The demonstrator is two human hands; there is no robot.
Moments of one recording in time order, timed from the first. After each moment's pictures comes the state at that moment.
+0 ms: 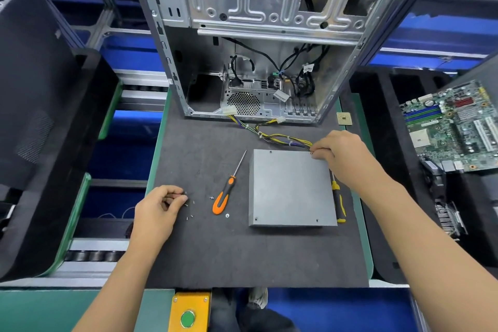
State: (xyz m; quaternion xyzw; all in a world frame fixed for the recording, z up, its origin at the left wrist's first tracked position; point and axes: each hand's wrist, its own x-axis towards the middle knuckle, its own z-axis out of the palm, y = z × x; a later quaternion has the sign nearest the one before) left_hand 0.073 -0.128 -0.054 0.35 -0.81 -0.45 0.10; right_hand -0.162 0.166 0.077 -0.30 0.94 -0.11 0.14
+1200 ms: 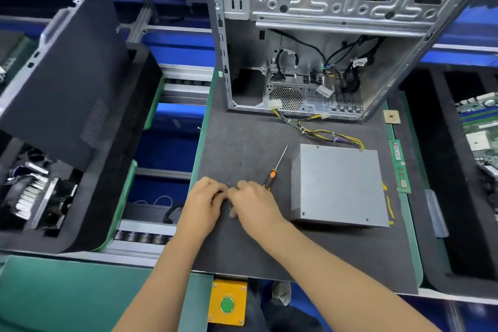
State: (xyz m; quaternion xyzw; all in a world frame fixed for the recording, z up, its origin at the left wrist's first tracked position) left_hand 0.084 -0.134 -0.045 0.20 -0.91 -0.35 0.10; right_hand 0.000 -0.014 -0.013 -0.46 0.87 -0.07 0.19
